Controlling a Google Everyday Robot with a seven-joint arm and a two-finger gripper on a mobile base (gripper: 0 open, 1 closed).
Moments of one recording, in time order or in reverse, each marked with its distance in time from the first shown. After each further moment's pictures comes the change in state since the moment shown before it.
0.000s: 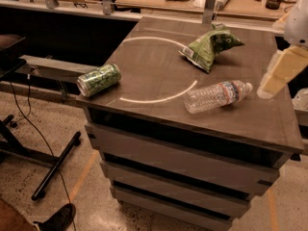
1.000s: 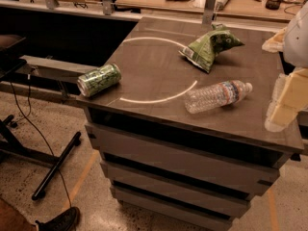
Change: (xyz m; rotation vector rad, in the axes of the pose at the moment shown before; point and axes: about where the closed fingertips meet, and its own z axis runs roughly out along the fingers) arm -0.008 0.084 -0.027 -0.138 0.043 -0.126
